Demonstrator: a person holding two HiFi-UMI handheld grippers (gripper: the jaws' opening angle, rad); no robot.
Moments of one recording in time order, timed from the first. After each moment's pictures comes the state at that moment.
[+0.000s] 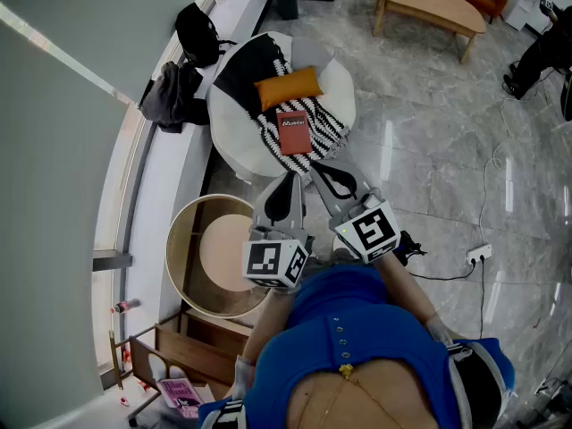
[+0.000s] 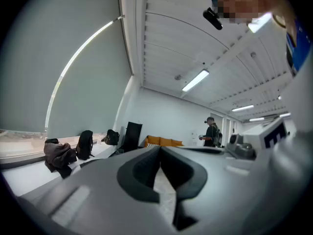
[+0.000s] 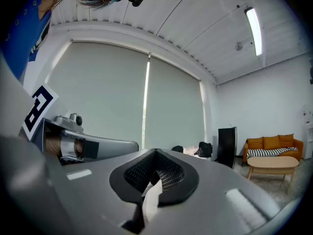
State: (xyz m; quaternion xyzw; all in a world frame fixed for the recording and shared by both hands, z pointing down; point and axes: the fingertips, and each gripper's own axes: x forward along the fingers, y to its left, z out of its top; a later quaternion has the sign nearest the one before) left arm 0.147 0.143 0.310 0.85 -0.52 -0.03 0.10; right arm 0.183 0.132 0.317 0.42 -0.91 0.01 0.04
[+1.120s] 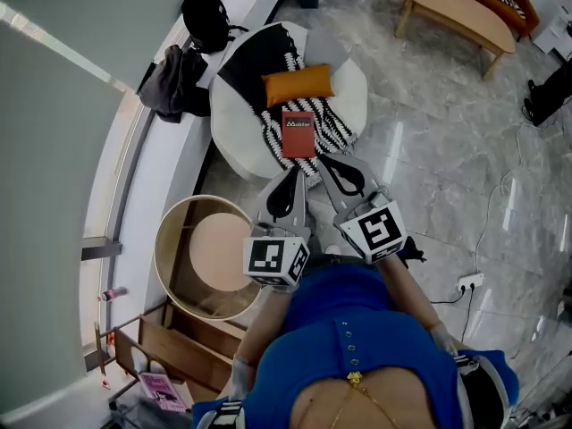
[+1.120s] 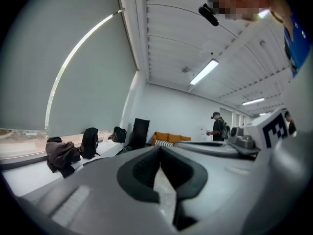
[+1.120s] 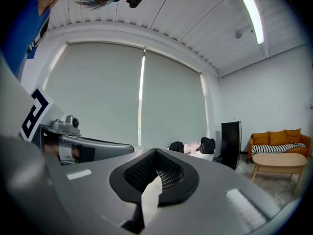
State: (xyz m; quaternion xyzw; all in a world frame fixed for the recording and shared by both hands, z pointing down) left arm 0.171 0.024 0.355 0.82 -0.56 0.00 0.11; right arm 0.213 0.006 0.357 0.39 -0.92 0.03 0.05
